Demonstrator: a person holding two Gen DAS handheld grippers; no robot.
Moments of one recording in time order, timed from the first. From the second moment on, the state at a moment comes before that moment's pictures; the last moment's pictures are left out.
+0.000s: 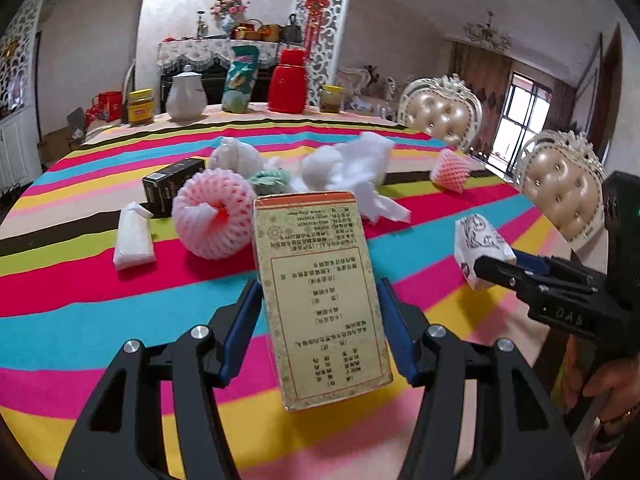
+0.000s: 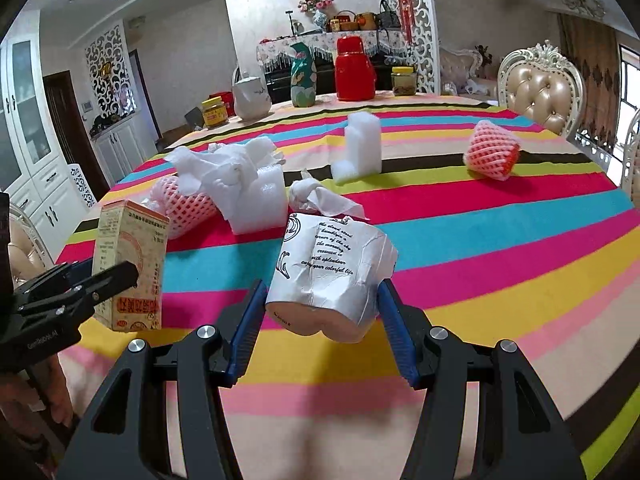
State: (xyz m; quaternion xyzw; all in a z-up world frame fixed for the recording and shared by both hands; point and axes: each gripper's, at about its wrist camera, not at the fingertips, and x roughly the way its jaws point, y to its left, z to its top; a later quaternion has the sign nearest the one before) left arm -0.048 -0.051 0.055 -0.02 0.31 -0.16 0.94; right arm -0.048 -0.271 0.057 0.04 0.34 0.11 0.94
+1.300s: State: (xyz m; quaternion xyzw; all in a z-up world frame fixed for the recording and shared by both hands) left arm -0.103 -0.268 0.072 0.07 0.25 -0.36 0.90; right arm -0.204 -0.440 0.086 0.08 0.24 -0.10 0.96
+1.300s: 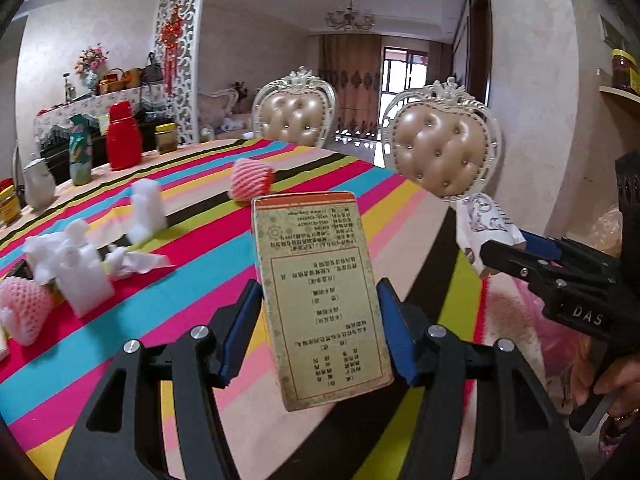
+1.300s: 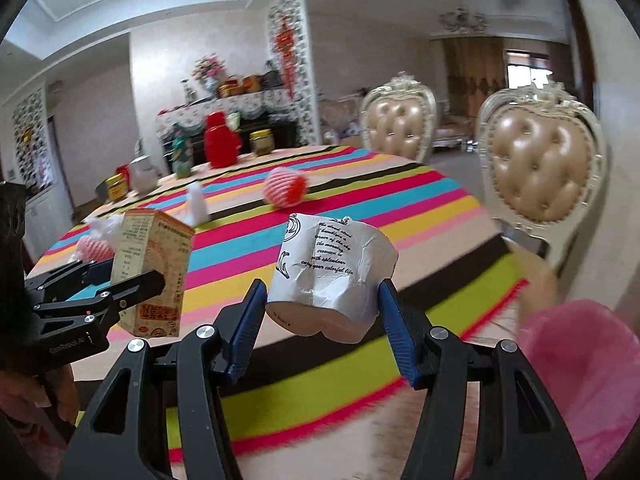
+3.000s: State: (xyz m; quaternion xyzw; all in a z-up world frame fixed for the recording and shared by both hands) left arm -0.183 -0.454 0.012 0.20 0.36 -0.55 0.73; right arm -0.372 -0.596 0.046 0.20 0.19 -0.31 0.91
